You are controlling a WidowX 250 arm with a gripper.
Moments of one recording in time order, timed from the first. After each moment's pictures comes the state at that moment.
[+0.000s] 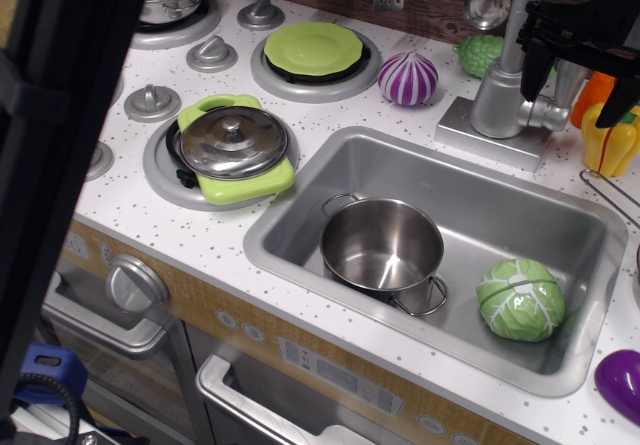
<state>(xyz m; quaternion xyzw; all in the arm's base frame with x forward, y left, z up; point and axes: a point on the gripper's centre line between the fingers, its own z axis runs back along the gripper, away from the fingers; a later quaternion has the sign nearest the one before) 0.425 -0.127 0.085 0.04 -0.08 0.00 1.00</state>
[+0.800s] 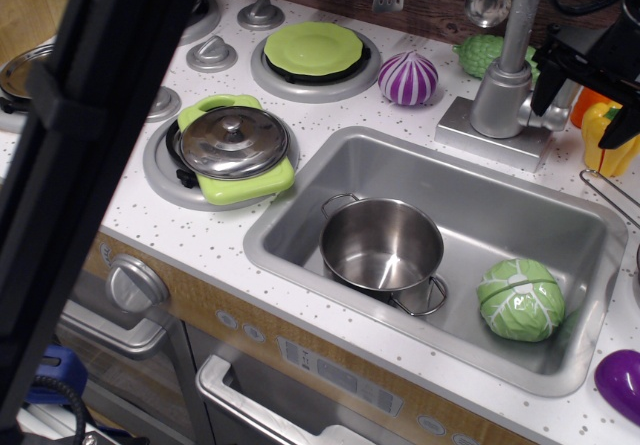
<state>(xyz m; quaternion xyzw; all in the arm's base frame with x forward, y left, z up) 0.437 -0.136 0.070 0.11 -0.14 -0.01 0.98</state>
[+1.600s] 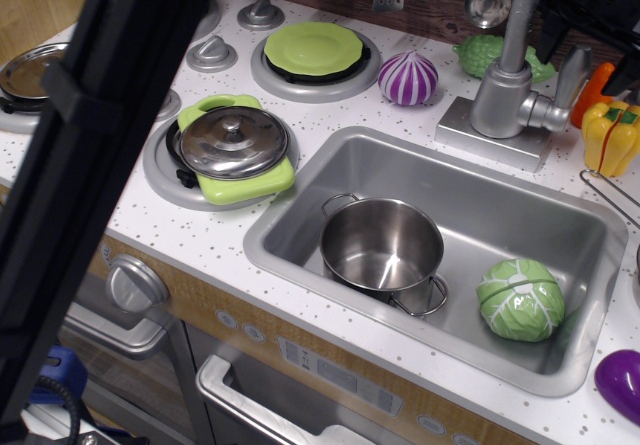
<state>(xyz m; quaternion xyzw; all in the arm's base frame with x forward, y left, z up) 0.472 -0.123 0.091 0.10 -0.19 -0.04 0.98</state>
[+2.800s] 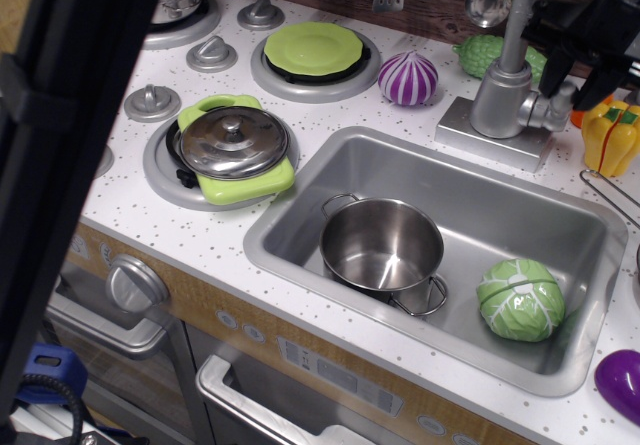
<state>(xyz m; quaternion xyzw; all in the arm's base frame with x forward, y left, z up) 0.434 -0.128 0.074 0.08 -0.15 0.02 0.99</state>
